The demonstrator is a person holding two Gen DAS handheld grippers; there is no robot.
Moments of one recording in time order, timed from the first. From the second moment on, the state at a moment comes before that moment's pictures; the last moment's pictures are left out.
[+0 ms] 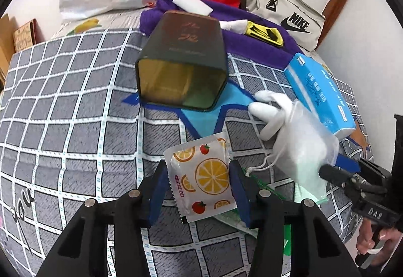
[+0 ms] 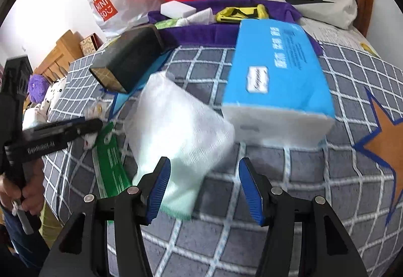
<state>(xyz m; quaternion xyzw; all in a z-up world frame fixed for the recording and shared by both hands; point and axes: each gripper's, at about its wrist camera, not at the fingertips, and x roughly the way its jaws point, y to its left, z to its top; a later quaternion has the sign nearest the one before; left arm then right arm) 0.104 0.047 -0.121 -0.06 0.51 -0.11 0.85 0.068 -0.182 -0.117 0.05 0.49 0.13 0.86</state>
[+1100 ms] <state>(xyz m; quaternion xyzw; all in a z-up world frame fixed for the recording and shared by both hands) 0.100 0.043 -0.123 -0.05 0.51 -0.11 0.85 0.007 -0.234 -0.106 -0.01 0.46 0.11 0.88</state>
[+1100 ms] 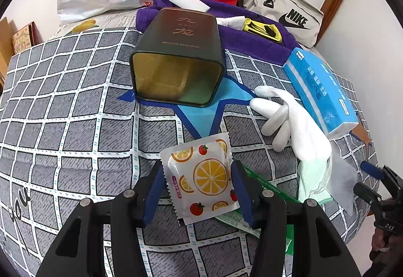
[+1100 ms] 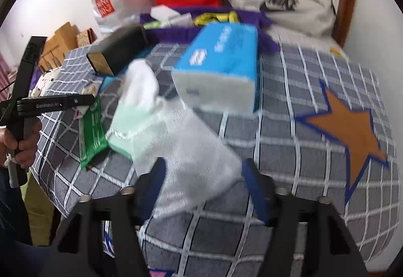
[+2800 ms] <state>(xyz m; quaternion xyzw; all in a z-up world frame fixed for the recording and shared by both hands) 0.096 0.041 -0.122 -0.04 0.51 -0.11 0.85 0.019 -0.196 -0.118 -0.11 0.45 0.19 0.86</state>
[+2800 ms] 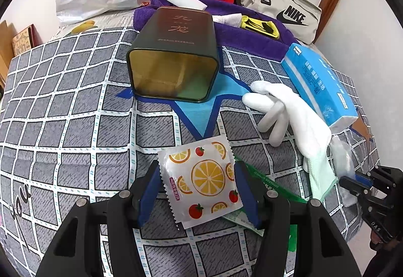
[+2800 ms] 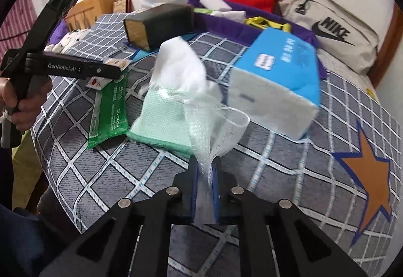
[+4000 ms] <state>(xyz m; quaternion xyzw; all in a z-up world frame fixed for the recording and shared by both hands) 0.095 0.055 -0.064 -0.05 0.46 -0.12 0.88 0.057 -0.203 -0.043 -0.05 0.38 0.17 0.91</state>
